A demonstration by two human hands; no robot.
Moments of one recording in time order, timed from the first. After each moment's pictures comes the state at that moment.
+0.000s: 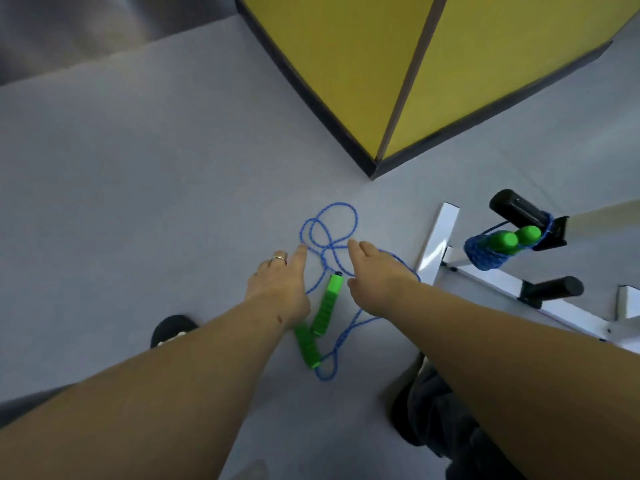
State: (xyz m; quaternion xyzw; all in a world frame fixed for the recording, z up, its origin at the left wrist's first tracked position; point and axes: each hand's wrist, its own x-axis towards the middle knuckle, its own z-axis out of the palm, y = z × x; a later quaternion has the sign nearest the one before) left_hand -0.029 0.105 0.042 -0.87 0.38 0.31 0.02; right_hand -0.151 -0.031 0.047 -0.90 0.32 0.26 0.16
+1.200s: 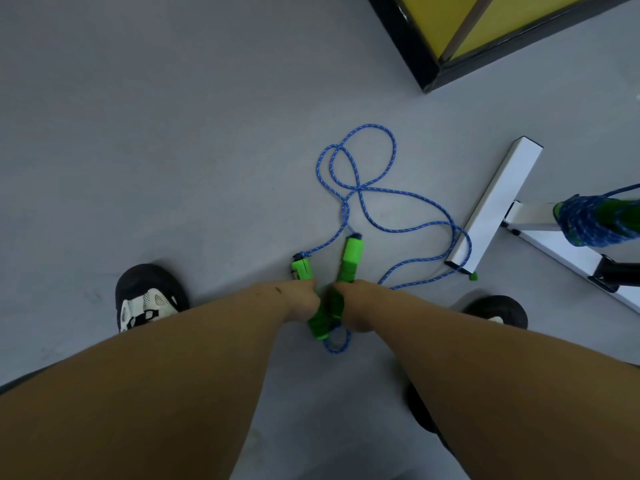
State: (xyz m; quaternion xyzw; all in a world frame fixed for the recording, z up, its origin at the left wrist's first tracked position) left_hand -0.032 0.114 -0.127 -0.75 0.21 0.63 0.03; right_hand -0.140 0.020 -0.140 -0.77 0.25 0.52 0.27
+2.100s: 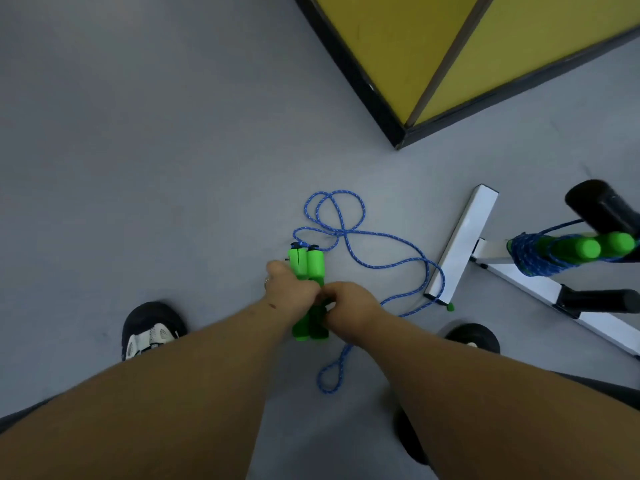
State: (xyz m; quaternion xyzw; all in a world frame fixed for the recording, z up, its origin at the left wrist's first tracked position) left_hand -0.026 0.088 -0.074 -0.82 -0.03 0.47 -0.32; right_hand -0.125 0.010 -0.075 -0.78 0.38 0.25 0.44
